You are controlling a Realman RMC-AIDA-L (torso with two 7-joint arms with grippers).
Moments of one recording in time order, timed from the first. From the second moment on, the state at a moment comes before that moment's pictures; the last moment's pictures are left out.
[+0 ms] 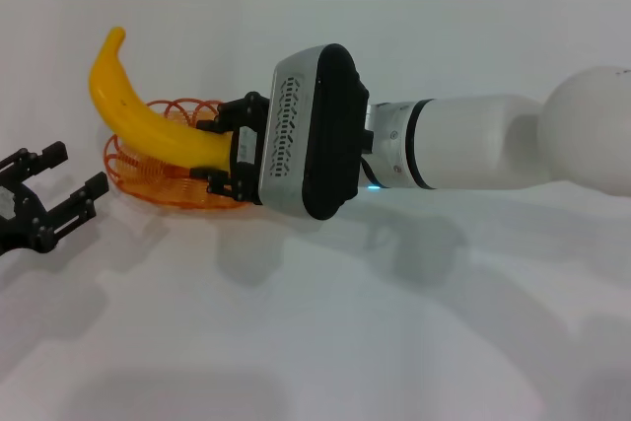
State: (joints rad) left arm -0.25 -2.03 0.73 0.48 1.56 1.38 -0.82; right arm 0.63 2.05 -2.14 -1.02 -1.75 -0.41 1.64
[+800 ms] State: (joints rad) left arm -0.24 -2.03 0.73 0.48 1.56 1.38 -0.82; right arm 0.49 2.04 -1.84 -1.14 -1.75 -0.80 1.57
